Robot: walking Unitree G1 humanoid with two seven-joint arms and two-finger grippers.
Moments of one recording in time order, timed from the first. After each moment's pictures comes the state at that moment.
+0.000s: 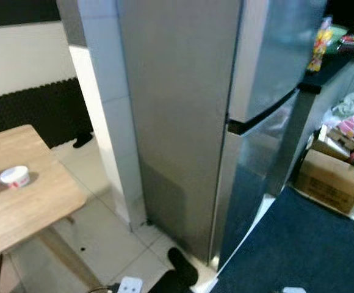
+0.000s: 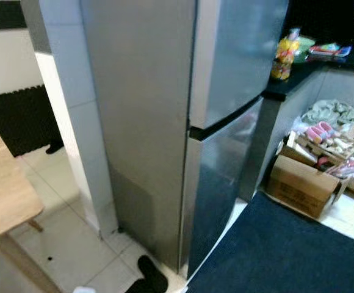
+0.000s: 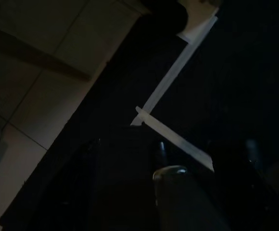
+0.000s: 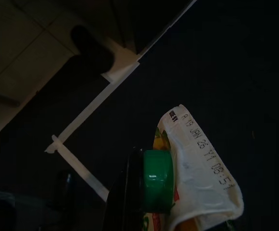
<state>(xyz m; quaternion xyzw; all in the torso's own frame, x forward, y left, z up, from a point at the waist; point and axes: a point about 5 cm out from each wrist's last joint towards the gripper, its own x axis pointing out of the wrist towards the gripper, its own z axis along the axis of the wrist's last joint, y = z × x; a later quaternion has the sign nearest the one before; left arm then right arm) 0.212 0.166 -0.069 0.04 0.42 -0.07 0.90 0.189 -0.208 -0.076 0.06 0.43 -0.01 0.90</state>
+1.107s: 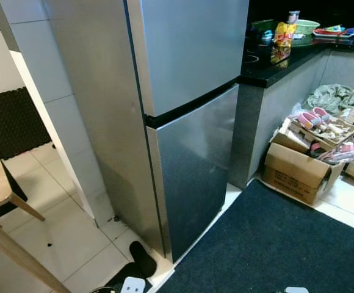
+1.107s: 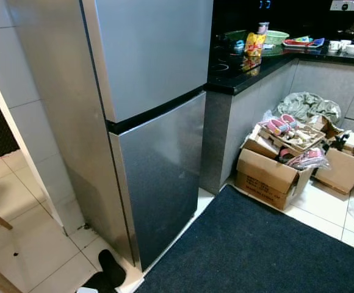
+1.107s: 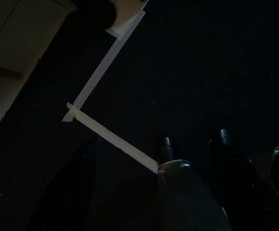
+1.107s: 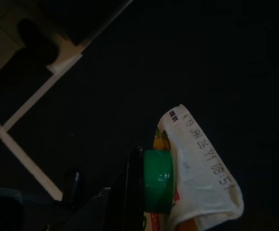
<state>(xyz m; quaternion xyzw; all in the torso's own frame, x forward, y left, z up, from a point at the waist) 0.210 0.163 -0.071 0.03 0.43 -0.07 0.90 0.186 -0.211 -0.076 0.05 0.43 -0.01 0.90</state>
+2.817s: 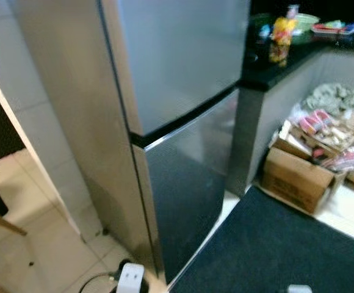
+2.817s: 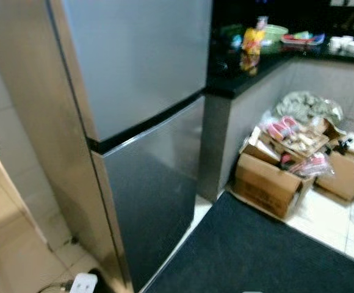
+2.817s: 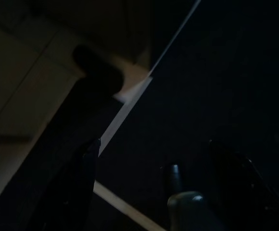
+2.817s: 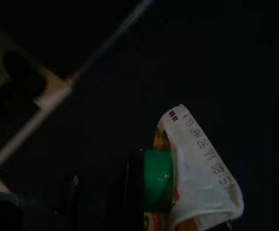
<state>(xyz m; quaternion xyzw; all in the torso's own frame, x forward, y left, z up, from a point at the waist) 0.218 0.175 -0.063 0.04 0.38 -0.05 0.92 0.199 -0.198 -0.071 0.06 0.41 0.01 0.91</state>
